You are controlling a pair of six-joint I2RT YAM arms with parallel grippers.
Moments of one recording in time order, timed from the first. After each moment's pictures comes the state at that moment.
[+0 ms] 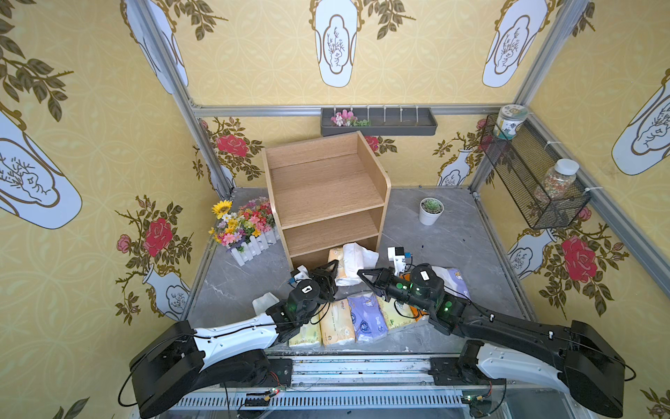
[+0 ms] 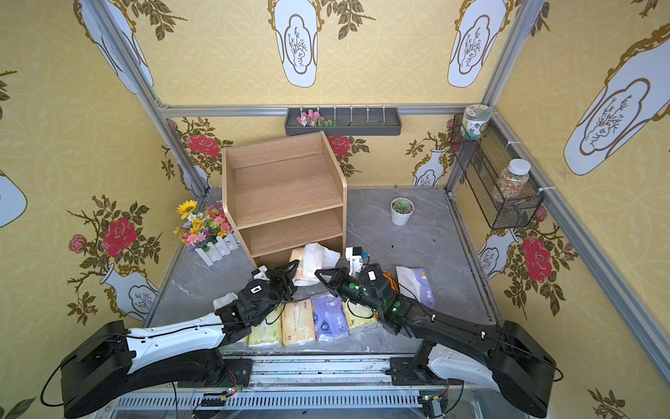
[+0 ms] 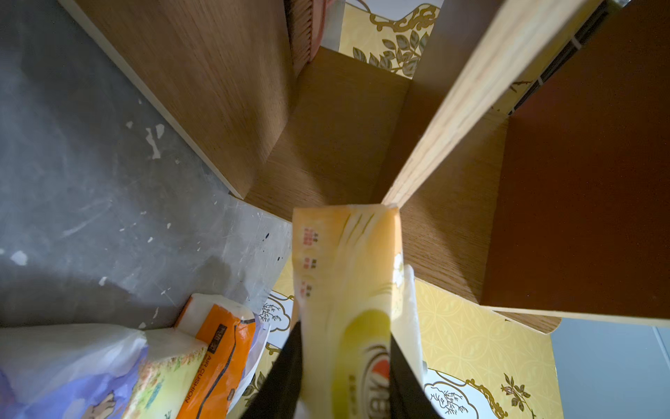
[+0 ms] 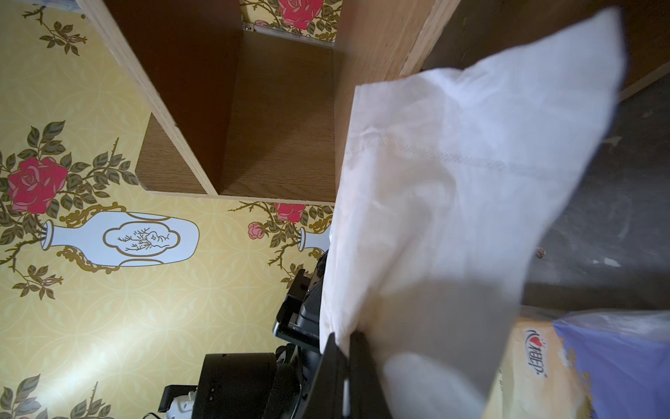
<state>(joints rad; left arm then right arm) -0.94 1.13 0.34 0.55 -0.39 -1.98 0.90 1.05 0.47 0.40 -0.13 1.36</state>
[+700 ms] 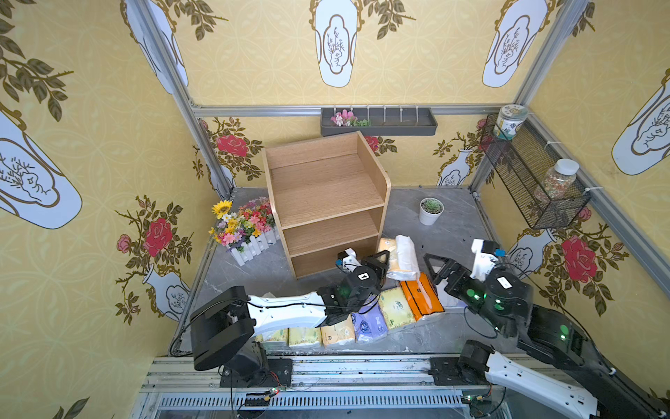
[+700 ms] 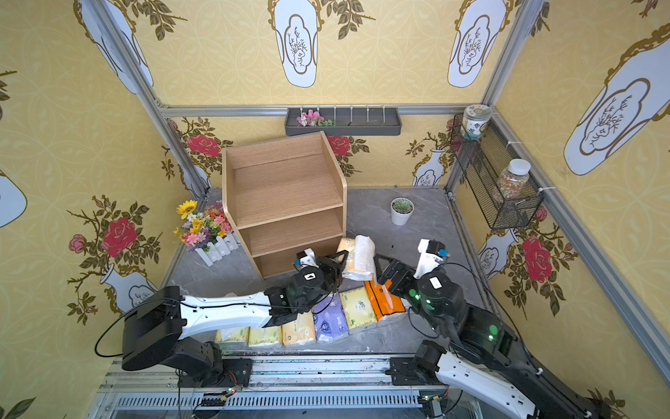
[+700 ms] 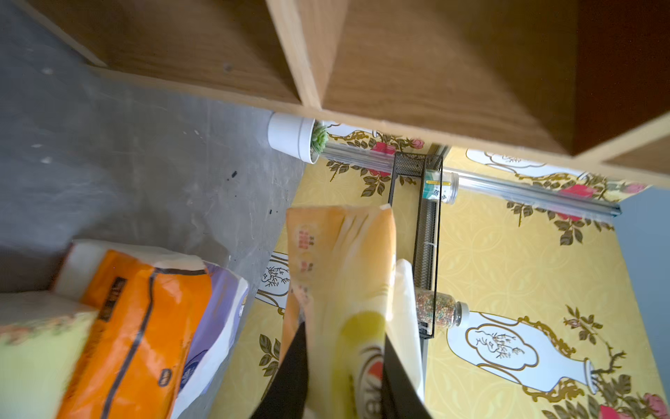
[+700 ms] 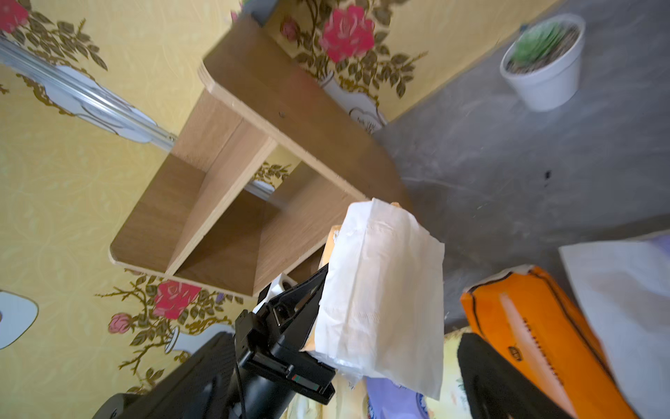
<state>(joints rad) -1.18 1.59 0.93 0.44 -0.53 -1.79 0.90 0.50 0.94 -0.79 0.48 0.94</state>
